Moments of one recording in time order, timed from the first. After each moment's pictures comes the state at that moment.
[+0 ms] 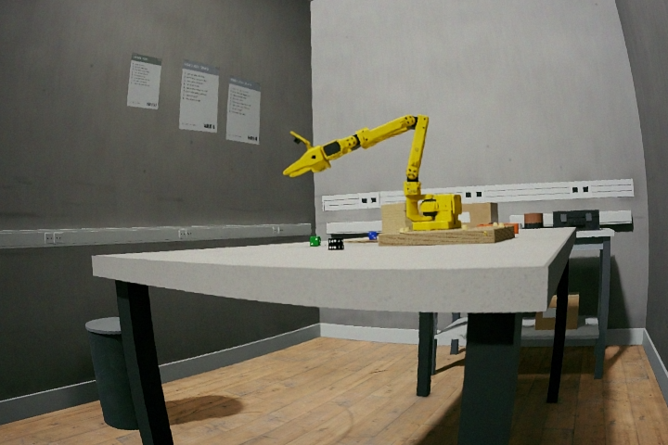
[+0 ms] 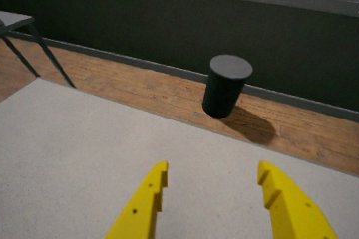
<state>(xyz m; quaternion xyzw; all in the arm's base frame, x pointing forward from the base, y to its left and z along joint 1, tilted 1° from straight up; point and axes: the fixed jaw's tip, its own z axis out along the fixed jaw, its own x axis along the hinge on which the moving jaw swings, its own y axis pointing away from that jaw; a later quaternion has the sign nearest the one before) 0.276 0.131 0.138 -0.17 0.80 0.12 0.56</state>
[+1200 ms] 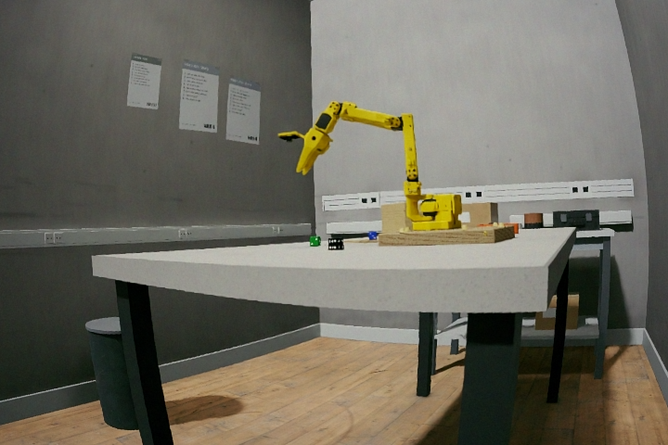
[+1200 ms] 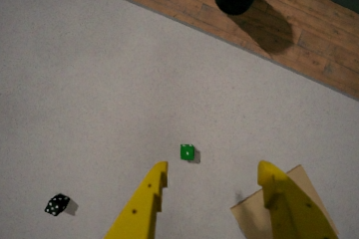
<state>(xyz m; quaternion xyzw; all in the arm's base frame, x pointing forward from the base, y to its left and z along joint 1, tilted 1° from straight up) 0.243 0.124 0.141 -0.20 0.94 0.06 0.27</state>
